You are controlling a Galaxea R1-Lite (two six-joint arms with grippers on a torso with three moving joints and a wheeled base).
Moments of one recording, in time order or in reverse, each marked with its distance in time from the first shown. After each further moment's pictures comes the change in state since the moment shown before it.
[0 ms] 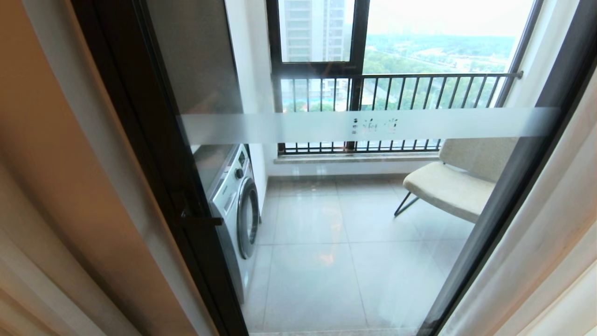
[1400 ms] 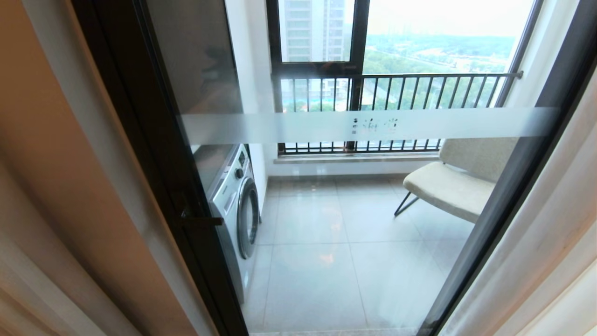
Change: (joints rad) left arm 0.000 0.410 -0.498 -0.011 0.284 -0.010; right arm 0.000 0.000 0.000 0.000 0.000 0.000
